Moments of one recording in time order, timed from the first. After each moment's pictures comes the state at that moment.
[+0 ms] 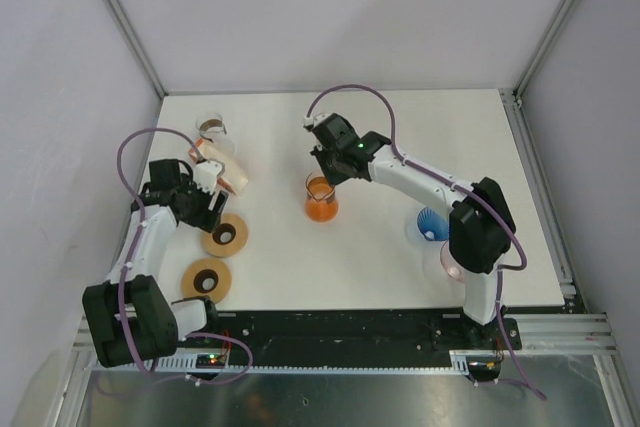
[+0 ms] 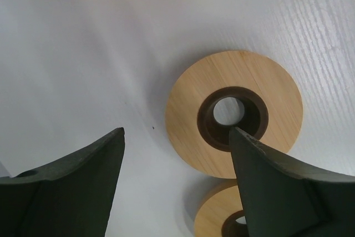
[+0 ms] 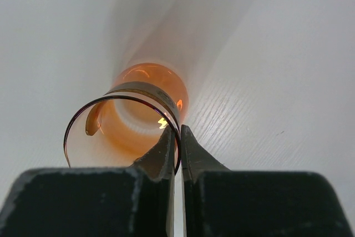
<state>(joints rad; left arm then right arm) 0.19 1.18 0.78 -0.63 0.26 0.58 0.78 1.91 1.67 -0.66 0.13 0.18</state>
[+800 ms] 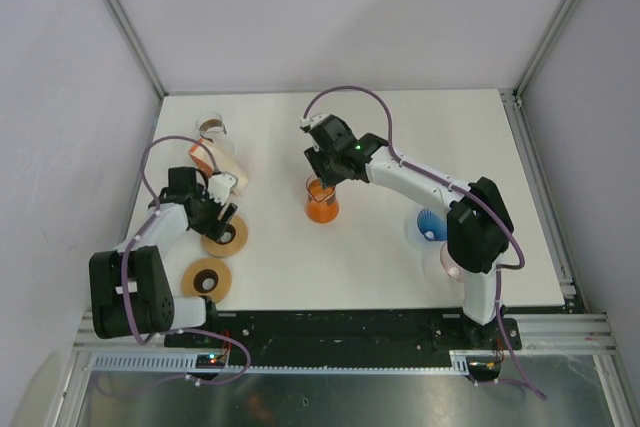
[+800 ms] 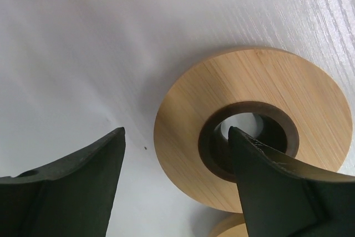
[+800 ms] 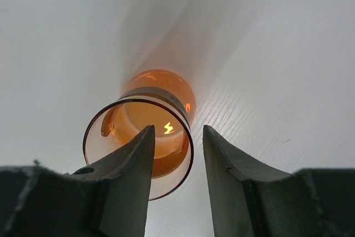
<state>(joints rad) 0.12 1.31 0.67 -0.45 0.16 0.64 0.80 1.92 1.67 -0.63 0.13 0.17</state>
